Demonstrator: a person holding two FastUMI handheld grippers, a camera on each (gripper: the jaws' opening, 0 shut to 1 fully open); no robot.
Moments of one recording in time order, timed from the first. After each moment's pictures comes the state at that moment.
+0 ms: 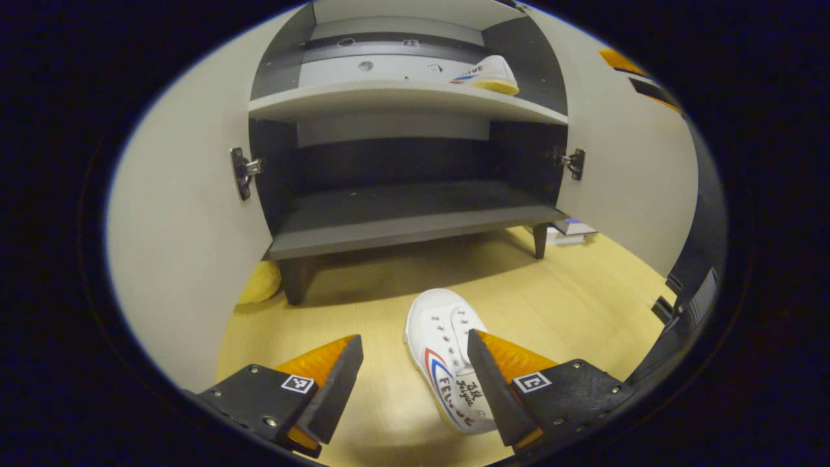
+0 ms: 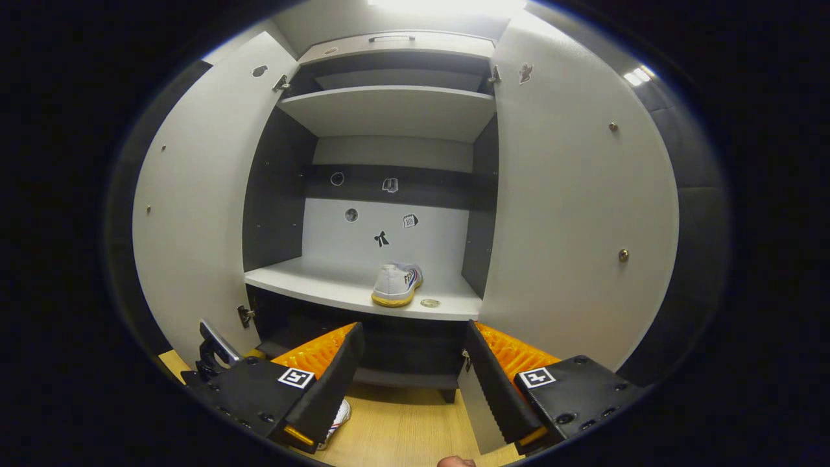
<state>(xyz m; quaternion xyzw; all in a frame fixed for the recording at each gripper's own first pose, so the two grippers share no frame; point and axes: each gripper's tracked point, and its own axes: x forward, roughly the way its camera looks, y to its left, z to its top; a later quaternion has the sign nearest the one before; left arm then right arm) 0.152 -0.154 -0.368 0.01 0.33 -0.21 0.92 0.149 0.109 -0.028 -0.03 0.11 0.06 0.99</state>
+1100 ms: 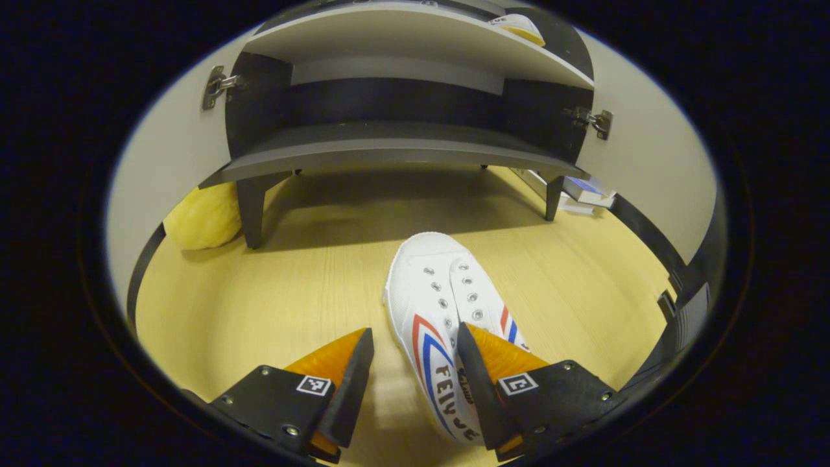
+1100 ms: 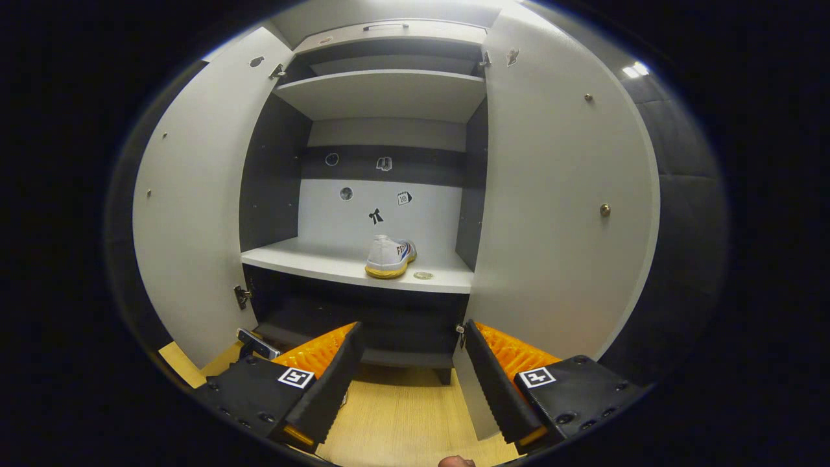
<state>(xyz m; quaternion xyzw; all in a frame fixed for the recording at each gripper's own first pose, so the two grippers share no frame) 0.141 -0.172 -0.433 -0.03 0.42 -0.21 0.88 0.132 0.103 -0.054 -0.03 0.15 0.06 0.99</state>
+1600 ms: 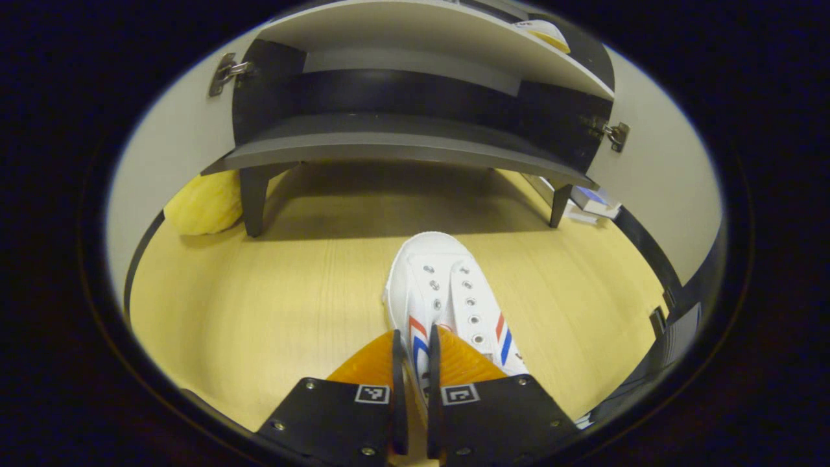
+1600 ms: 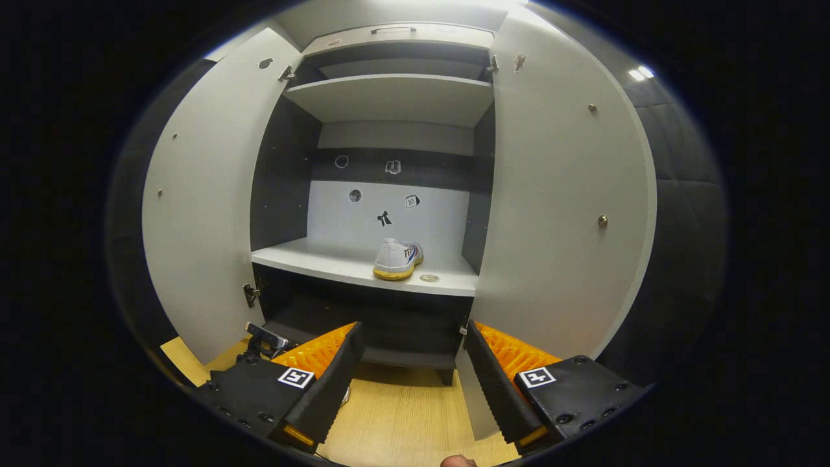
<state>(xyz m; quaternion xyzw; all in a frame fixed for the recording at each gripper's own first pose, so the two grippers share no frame) 0.144 -0.174 -0.430 -0.05 0.43 -0.19 0.88 0.121 0.102 -0.045 -0.04 0.15 0.08 0.99</state>
